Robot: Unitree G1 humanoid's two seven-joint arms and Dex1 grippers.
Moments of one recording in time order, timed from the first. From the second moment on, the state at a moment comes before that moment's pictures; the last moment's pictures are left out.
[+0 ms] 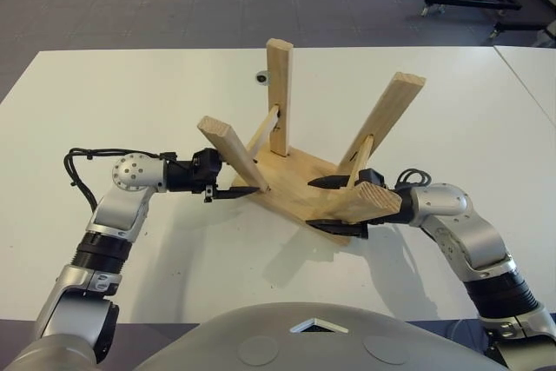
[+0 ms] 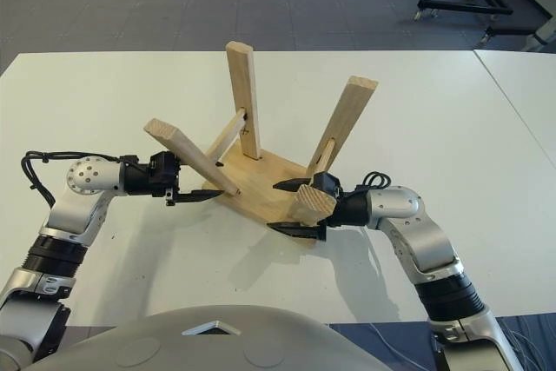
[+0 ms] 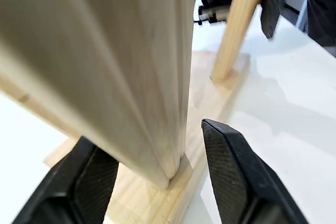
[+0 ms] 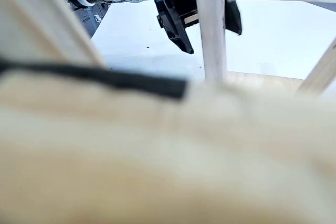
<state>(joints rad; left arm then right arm) -0.17 0.58 -0.21 0.07 -0.26 -0.11 -1.27 0.03 -0.64 0.19 -0.26 0.45 0.24 1.14</state>
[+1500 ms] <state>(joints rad) -0.02 0.66 -0.21 -0.11 -0.28 -0.06 -1.25 0.13 -0.74 -0.04 -0.26 0.50 0.20 1.11</state>
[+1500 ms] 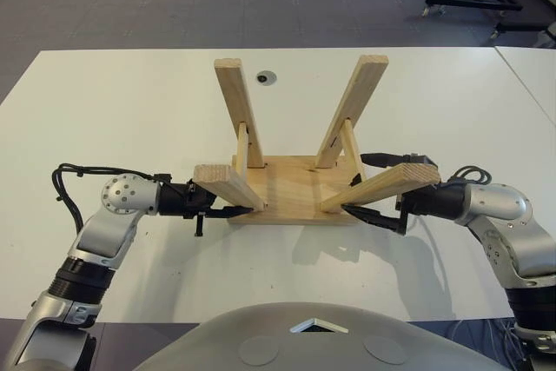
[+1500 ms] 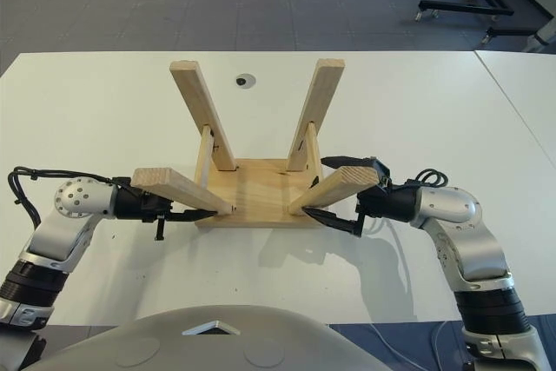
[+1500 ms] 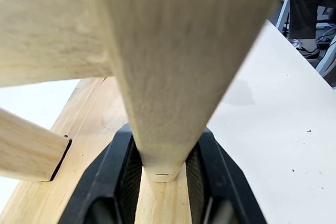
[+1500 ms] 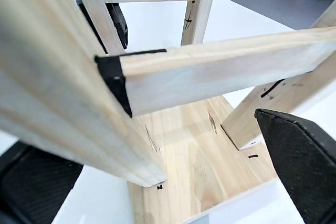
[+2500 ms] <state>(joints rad) -0.03 0.67 -0.22 -0.13 -0.28 -0.05 -1.25 0.15 -0.70 0.05 -0.20 0.46 0.14 1.20</state>
